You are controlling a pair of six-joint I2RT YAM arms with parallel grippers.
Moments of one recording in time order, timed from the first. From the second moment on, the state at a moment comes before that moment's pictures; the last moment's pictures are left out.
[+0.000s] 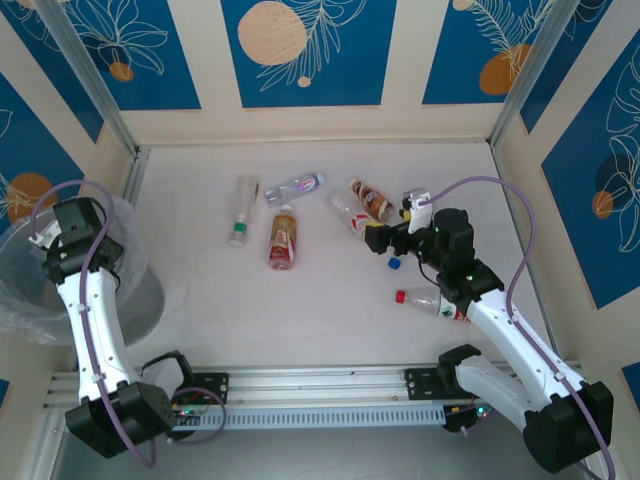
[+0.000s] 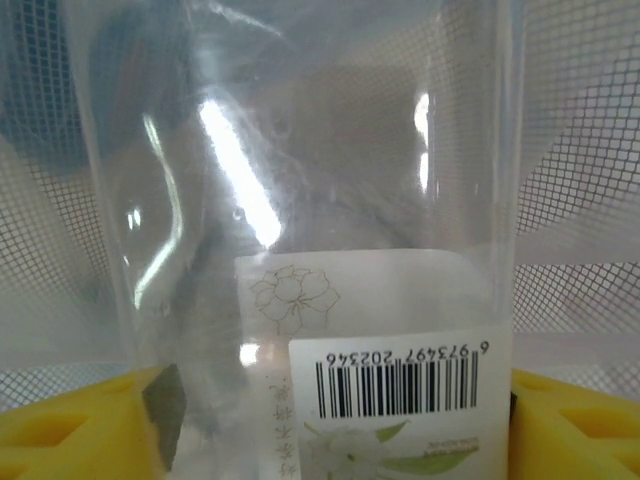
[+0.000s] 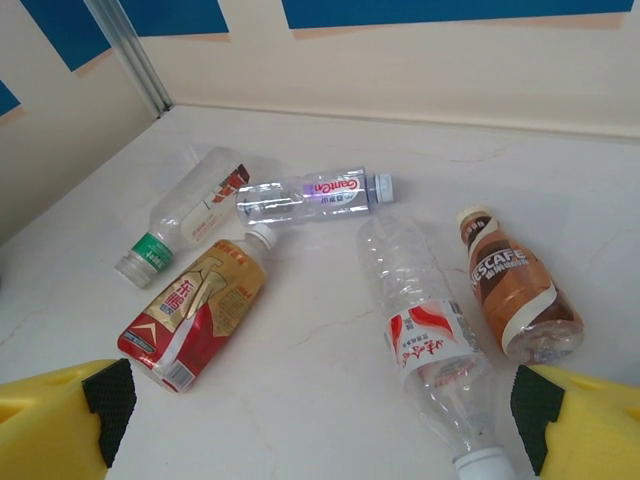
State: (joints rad) left arm 0.43 1.02 1.14 -1.08 -0.39 -0.55; right arm 0.35 0.88 0.69 -0.15 -0.22 0.16
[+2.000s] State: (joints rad) left arm -0.22 1.03 1.29 -0.70 0.30 -0.45; right arm -0.15 0.78 0.76 -0.95 -0.16 0.87
